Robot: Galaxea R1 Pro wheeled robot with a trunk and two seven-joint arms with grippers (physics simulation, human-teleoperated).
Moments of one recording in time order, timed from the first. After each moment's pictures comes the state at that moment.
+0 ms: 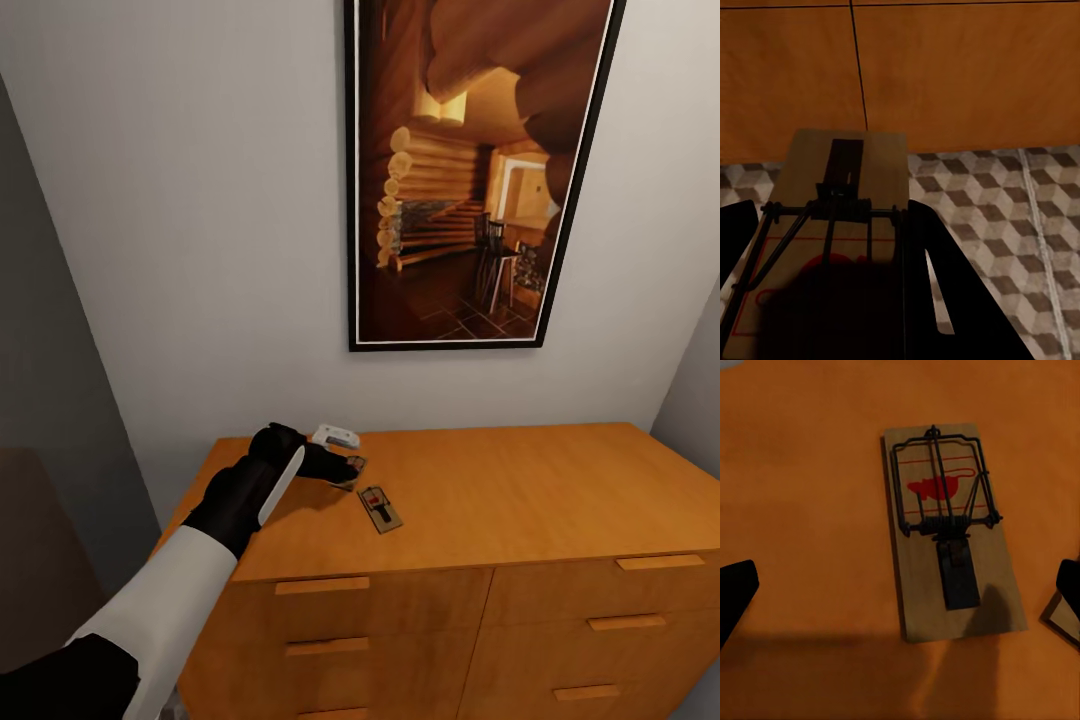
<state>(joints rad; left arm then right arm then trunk) -0.89 -0.10 -0.36 -0.97 0.09 1.00 -0.18 -0.21 0.00 0.09 -0.01 -0.07 -0.57 -0.05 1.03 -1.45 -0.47</state>
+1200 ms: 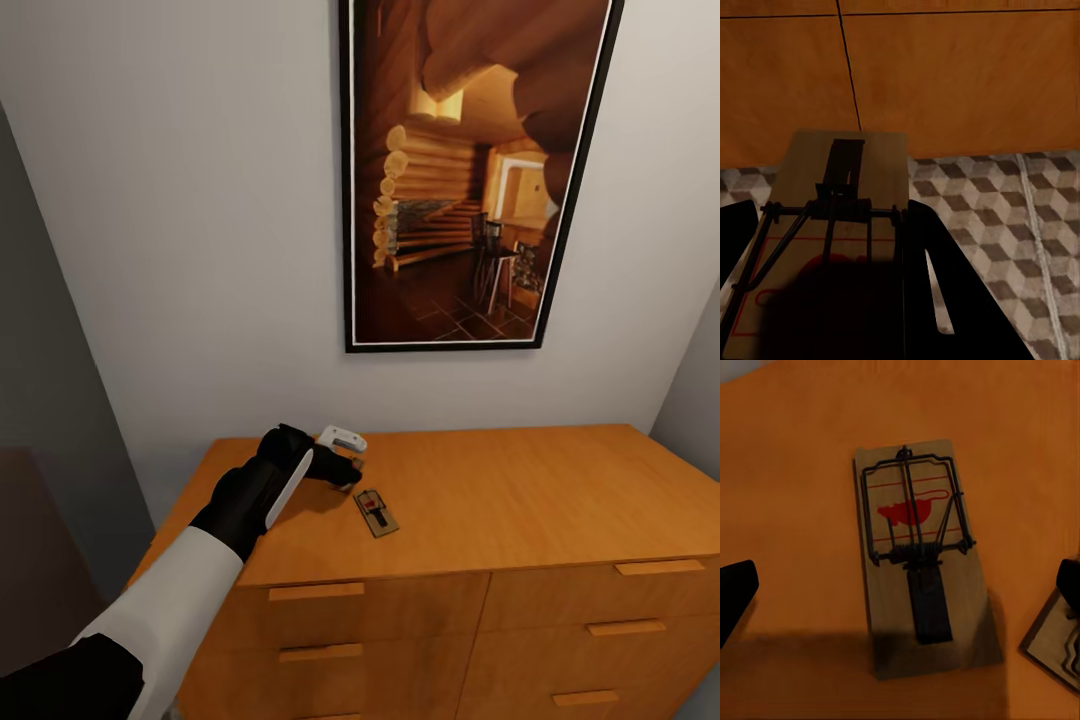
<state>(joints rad) -0.89 -0.12 -0.39 -0.98 0.06 1.00 -0.17 -0.21 0.00 0.09 -0.01 -0.07 -0.57 -0.05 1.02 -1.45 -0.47</state>
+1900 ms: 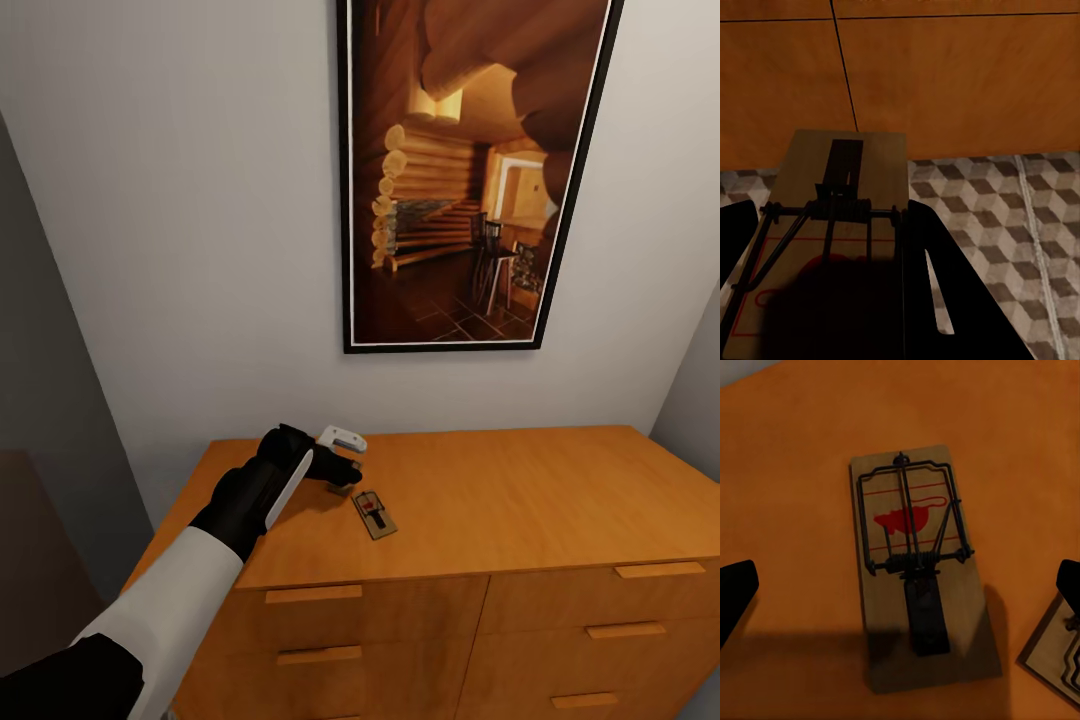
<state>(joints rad) -0.89 -0.12 -0.39 -0.98 0.06 1.00 -0.17 -0.21 0.00 0.09 -0.01 -0.07 -0.57 -0.05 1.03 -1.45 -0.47</state>
